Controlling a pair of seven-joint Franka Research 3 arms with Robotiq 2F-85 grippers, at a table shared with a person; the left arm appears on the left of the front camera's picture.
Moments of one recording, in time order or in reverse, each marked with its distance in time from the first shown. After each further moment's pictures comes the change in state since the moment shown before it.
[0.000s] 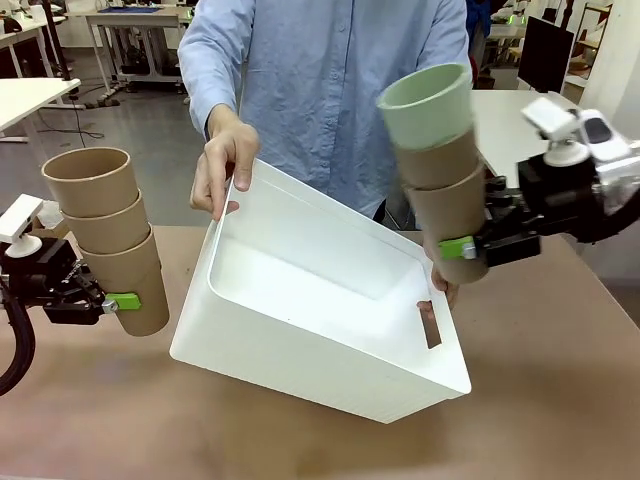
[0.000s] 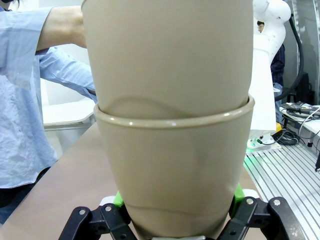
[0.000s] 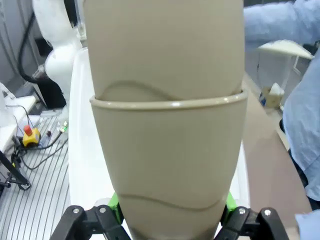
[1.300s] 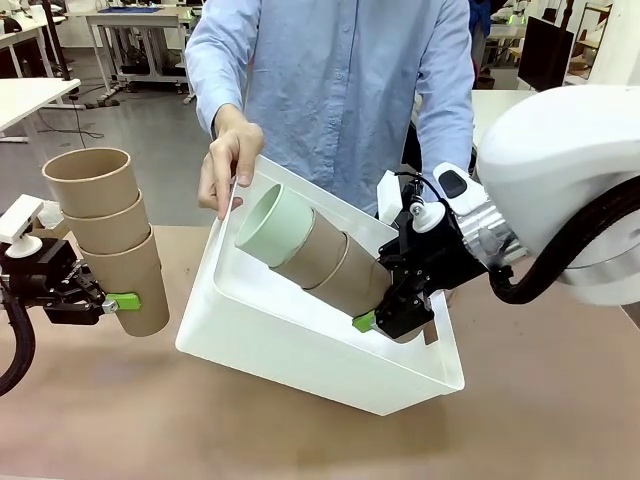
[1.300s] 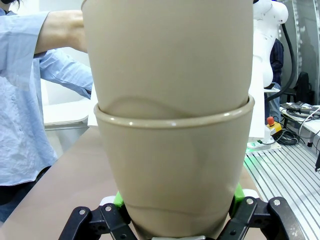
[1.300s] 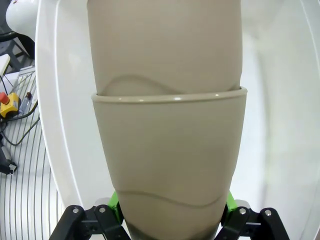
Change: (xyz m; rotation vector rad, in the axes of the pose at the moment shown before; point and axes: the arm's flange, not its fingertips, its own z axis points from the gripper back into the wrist) left arm 0.000 0.000 0.000 0.001 0.001 0.001; right arm 0.007 0.049 -0.107 -0.059 0.330 0.005
